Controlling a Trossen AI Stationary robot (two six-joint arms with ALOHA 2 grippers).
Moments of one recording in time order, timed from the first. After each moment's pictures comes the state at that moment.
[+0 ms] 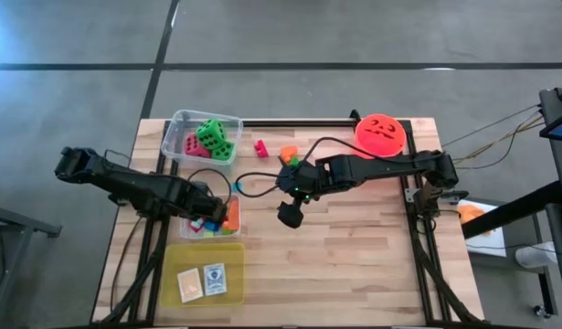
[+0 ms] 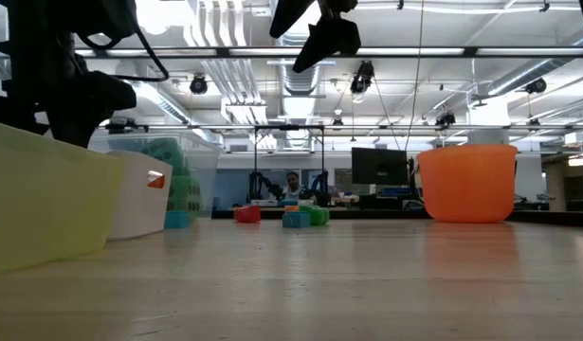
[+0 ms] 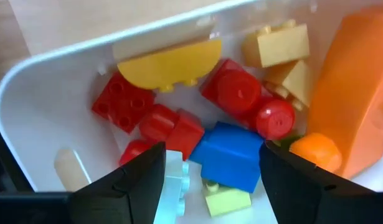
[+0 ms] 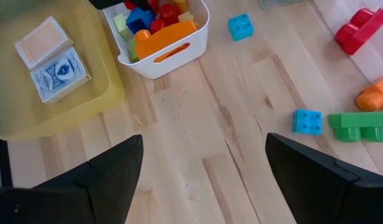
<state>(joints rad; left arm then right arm) -0.20 1.18 0.71 -1.01 -0.07 -1.58 0.08 1.83 1.77 -0.90 0.10 0.49</state>
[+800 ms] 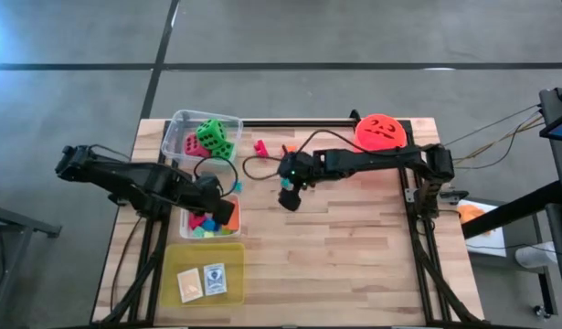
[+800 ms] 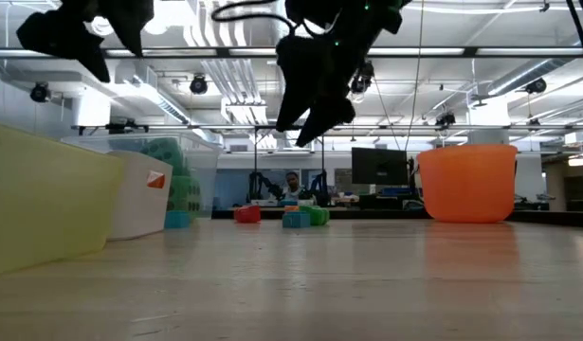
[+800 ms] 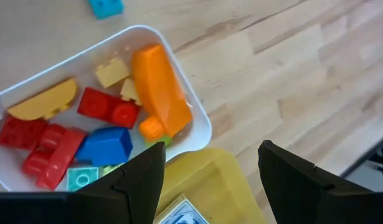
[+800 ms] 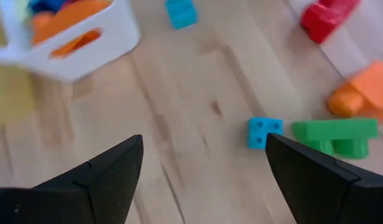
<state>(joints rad) -0.25 1.18 1.10 -1.07 -0.13 -1.38 -0.09 1.84 1.45 -0.57 0.05 0.35</state>
